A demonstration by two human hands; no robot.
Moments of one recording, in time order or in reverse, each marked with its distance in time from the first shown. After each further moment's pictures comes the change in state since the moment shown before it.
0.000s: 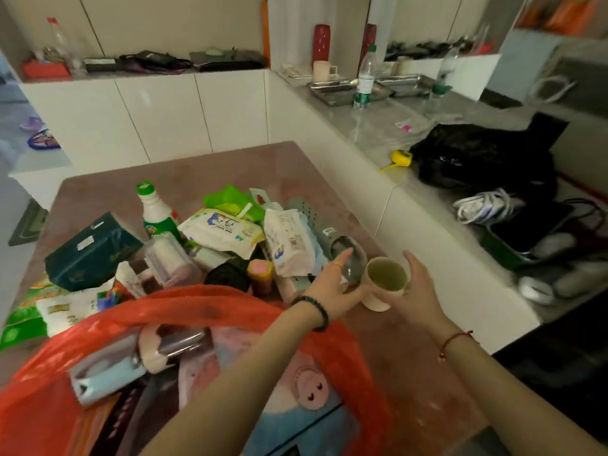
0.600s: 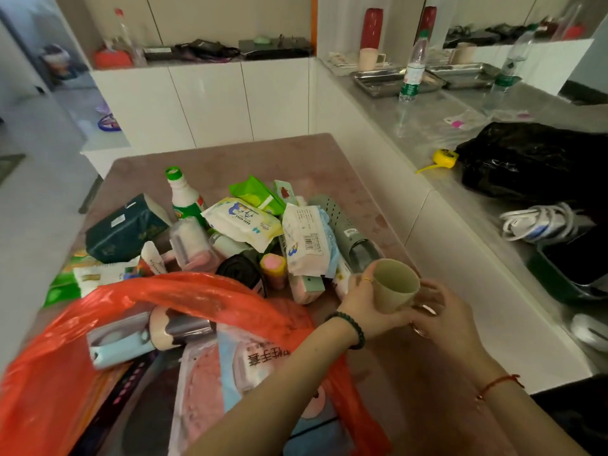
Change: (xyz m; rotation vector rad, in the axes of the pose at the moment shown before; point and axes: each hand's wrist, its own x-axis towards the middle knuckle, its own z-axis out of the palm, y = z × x) left_hand 0.021 0.012 0.045 -0.092 0.094 -0.152; right_hand 0.010 0.028 -0.015 0.333 -0.114 -0.075
